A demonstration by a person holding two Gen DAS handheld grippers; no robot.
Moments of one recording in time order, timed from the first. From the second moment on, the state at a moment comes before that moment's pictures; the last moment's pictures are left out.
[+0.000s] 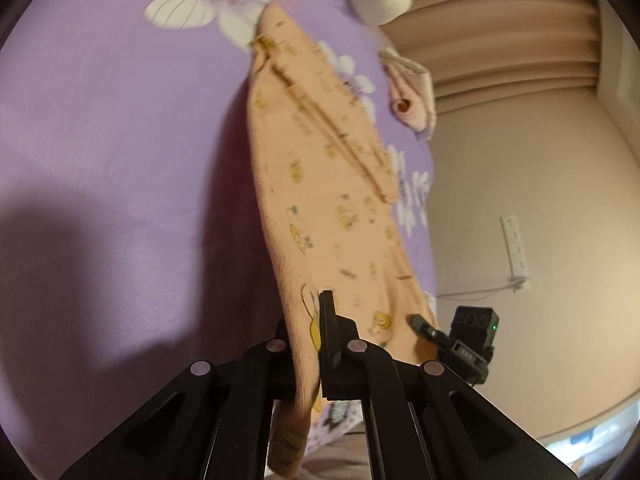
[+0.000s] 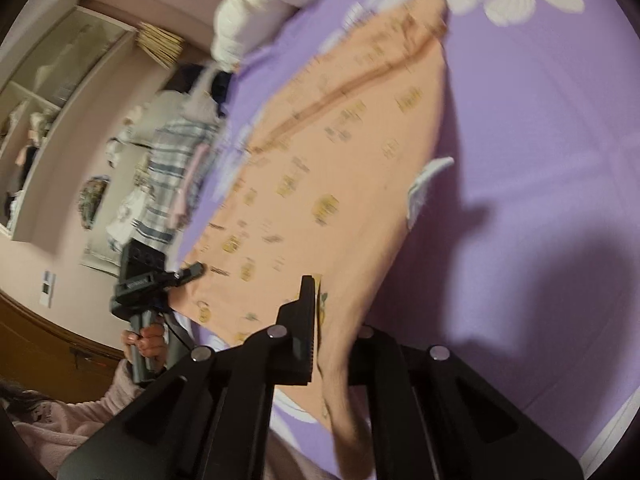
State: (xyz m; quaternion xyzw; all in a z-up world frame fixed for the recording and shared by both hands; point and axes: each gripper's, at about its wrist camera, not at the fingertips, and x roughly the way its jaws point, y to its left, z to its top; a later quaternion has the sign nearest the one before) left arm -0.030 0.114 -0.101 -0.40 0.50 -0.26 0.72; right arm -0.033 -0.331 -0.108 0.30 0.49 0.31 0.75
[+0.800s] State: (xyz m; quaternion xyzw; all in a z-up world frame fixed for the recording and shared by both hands) left arm -0.042 0.101 -0.022 -0.35 0.41 -0.33 0.78; right arm -0.053 -0.334 -0.026 0.28 0.36 0.35 0.82
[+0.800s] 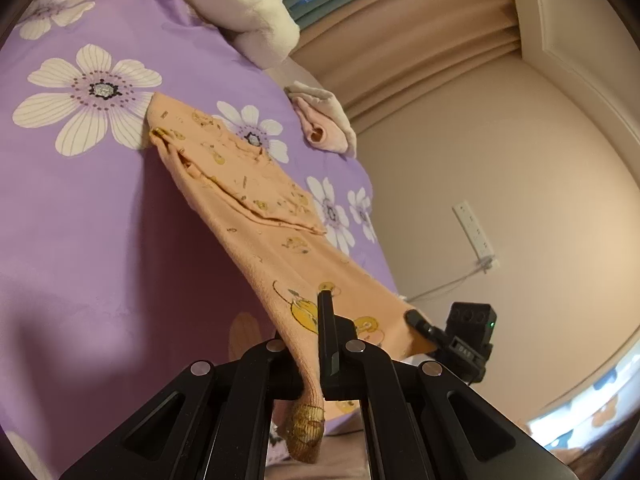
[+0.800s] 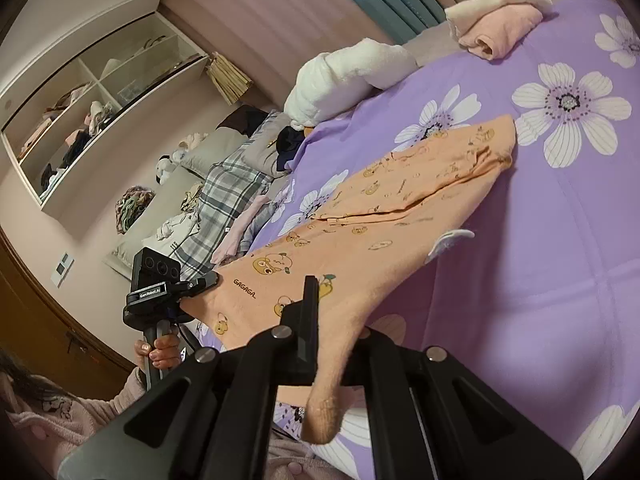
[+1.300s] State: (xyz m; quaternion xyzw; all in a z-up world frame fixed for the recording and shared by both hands) left arm -0.074 0.099 0.005 -0.33 0.41 -0.35 0.77; right arm -0.087 -0.346 0.010 0.22 0.33 0.39 0.83
